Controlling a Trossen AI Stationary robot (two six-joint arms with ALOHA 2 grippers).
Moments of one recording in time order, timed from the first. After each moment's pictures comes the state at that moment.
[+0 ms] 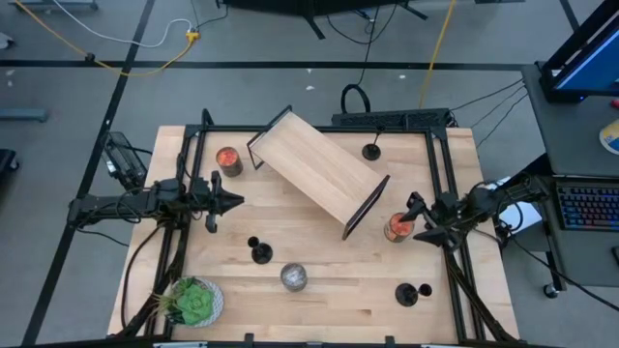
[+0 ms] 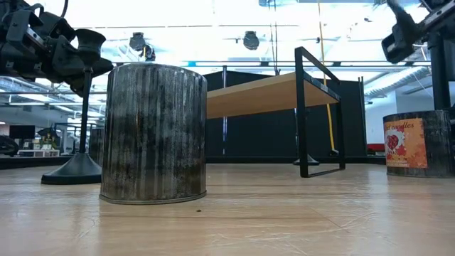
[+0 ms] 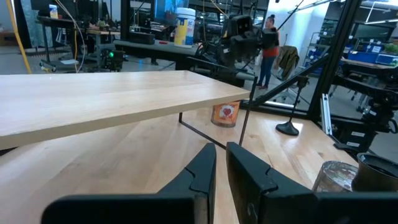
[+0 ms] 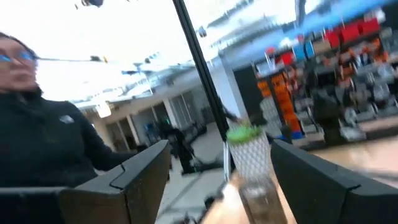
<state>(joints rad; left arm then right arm) 0.06 0.07 0.02 0.07 0.01 -0.14 0.35 0.04 0.02 0.37 -0.03 0.38</state>
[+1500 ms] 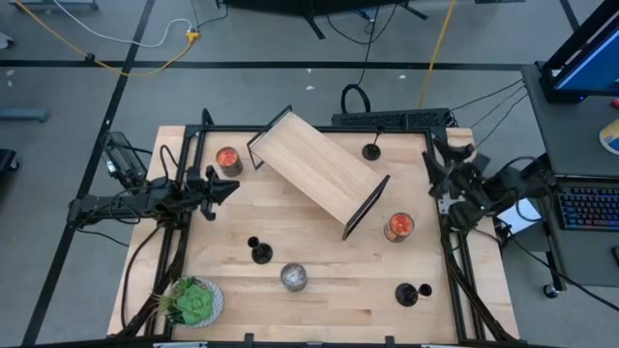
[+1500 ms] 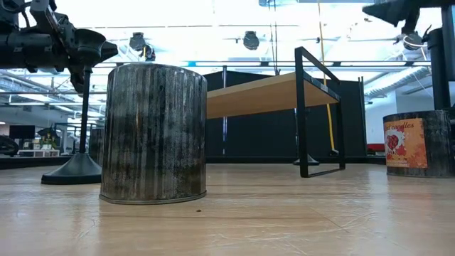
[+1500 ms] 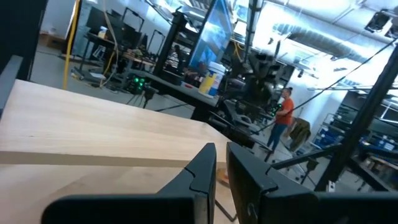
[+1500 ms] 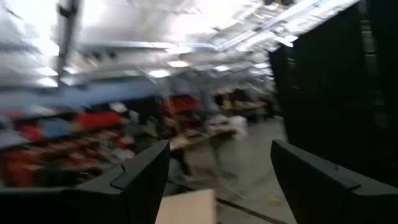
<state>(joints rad) 0.06 0.07 0.02 0.24 -0.16 -0.38 0.35 0.24 0.37 0.45 1.01 -0.26</state>
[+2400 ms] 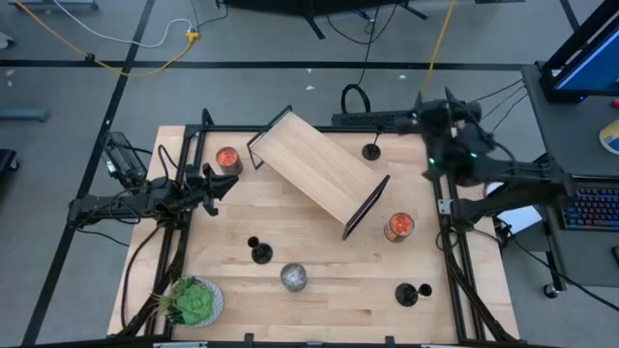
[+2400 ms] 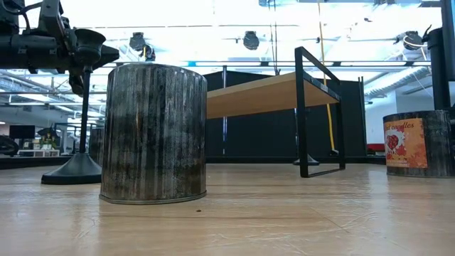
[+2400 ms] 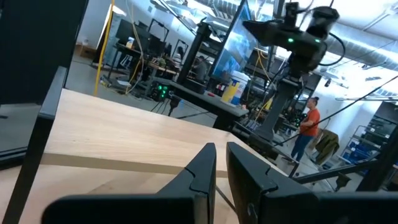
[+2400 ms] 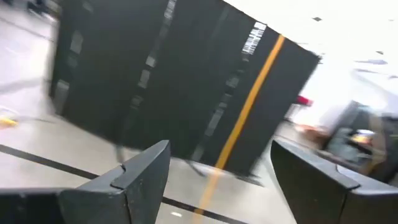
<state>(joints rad) 0.06 0.07 0.02 0.24 -0.27 -0.37 -0.11 1.04 1.05 0.43 1.50 -0.82</state>
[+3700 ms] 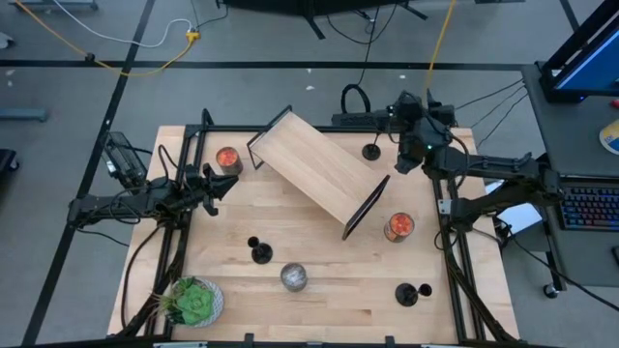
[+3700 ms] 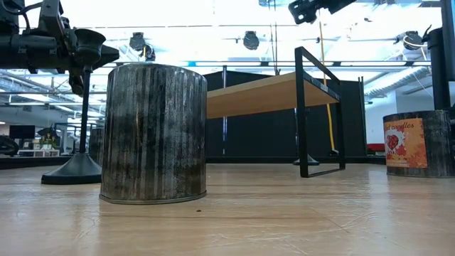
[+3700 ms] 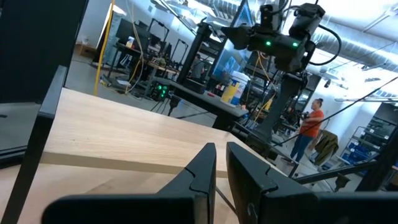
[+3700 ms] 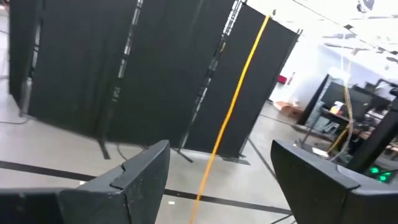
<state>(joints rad) 0.06 0.07 0.02 0.24 -0.27 -0.38 -0.21 1.22 1.06 0.44 1.52 -0.59</state>
